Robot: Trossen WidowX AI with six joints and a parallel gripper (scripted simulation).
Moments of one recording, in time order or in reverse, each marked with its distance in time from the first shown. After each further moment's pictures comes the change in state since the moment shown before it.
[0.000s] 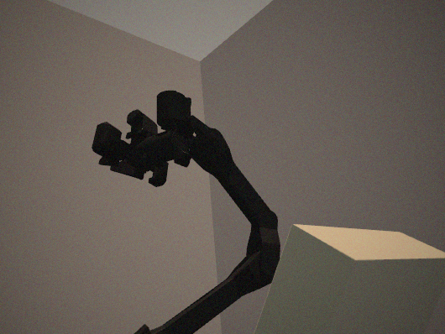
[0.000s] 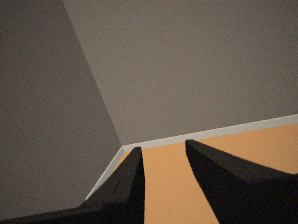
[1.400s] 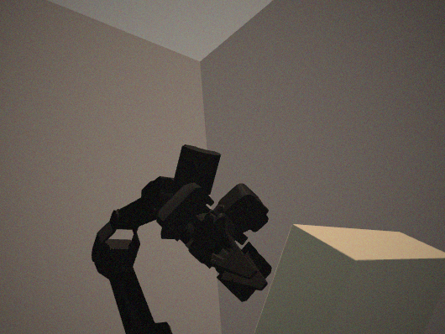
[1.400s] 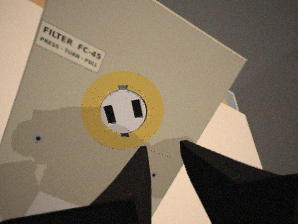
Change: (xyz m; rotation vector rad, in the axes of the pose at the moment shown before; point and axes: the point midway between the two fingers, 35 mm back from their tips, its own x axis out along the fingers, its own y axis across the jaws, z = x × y) arm -0.359 0.086 -0.260 -0.967 -0.431 2.806
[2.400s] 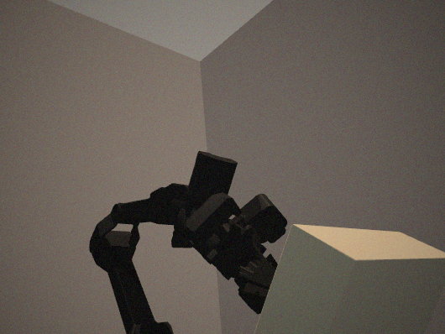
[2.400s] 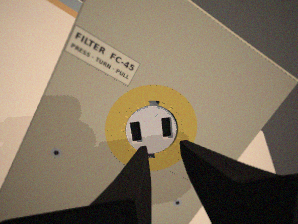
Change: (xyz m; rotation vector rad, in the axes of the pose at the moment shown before) arm 0.026 0.019 0.009 -0.059 -0.041 0.067
